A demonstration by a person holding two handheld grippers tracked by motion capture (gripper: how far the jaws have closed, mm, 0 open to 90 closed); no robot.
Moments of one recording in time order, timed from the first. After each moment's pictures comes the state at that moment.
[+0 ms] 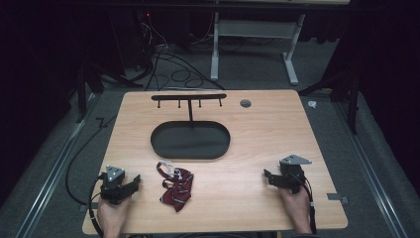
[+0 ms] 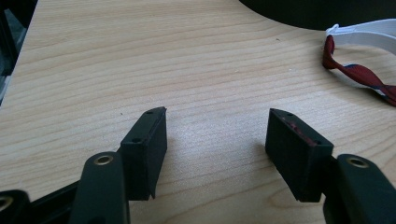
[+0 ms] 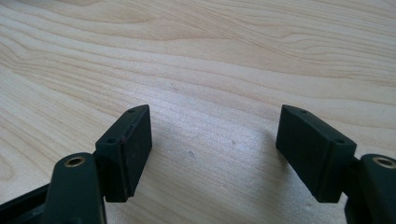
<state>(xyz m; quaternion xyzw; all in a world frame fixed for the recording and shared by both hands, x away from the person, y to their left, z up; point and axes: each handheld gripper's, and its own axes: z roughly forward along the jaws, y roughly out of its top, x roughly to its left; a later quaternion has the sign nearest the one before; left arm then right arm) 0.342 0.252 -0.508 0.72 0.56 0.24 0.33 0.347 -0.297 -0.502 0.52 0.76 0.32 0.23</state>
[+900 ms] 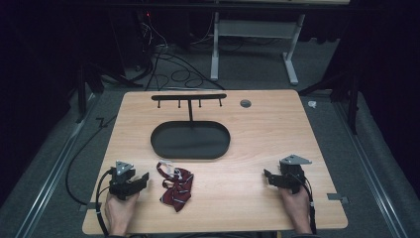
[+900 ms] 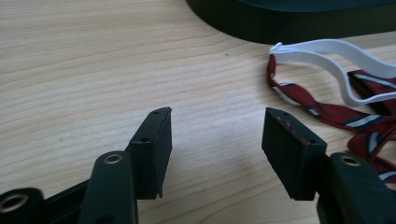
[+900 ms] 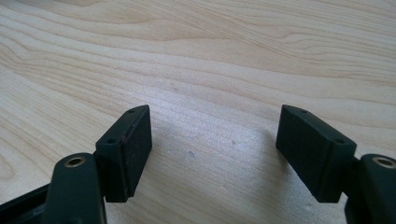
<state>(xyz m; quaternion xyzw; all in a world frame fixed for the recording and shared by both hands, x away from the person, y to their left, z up) 0.351 0.224 -0.493 0.74 0.54 0.20 0.34 0.347 -0.298 -0.502 0.52 0.76 0.32 0.23</state>
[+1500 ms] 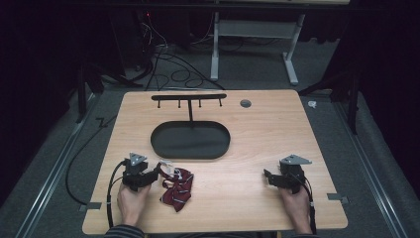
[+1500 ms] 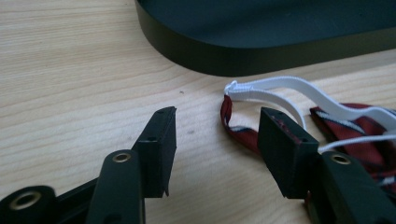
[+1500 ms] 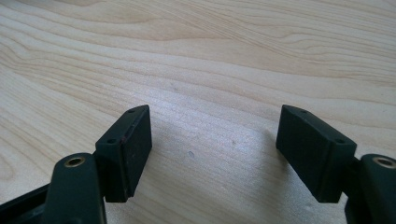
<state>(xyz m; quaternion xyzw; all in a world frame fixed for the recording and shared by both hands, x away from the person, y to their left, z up) 0.375 0.190 -0.487 0.75 0.53 0.19 0.34 0.347 -0.298 -0.502 0.52 0.76 0.32 0.23</state>
